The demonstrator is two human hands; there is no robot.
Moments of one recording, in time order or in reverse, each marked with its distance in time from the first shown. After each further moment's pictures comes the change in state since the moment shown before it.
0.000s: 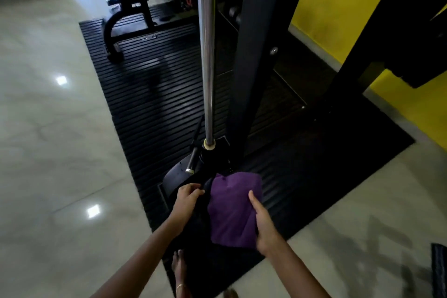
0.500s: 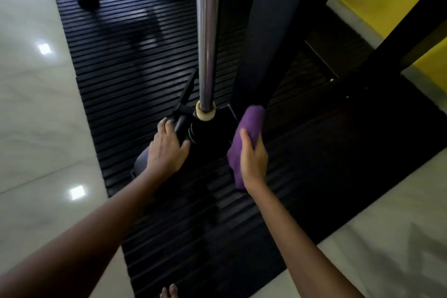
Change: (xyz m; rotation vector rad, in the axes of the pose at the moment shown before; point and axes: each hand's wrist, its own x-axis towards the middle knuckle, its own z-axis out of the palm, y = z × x) left_hand 0.240 -0.062 0.030 0.763 0.277 0.410; right_hand 0.270 -0.016 -0.015 -0.694 0.360 -0.695
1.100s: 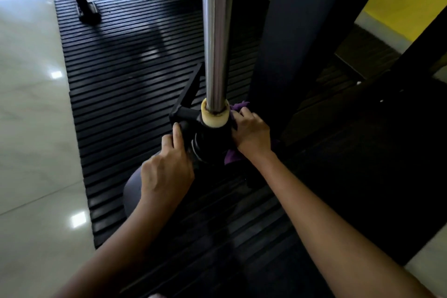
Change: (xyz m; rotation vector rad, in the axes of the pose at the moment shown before) left_hand 0.038 -0.034 0.061 0.392 0.378 0.238; right_hand 0.159 0.051 0.081 -1.032 -0.011 -0.795
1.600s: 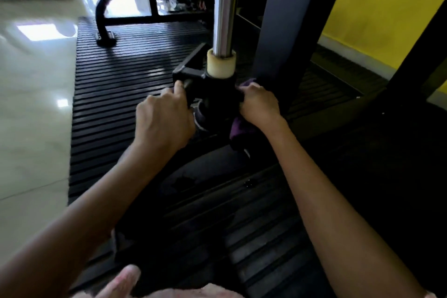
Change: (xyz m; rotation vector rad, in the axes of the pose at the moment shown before) left_hand -0.007 0.005 0.013 0.158 0.240 -0.035; right_hand -0.008 0.008 0.001 -0.010 0.064 -0.054
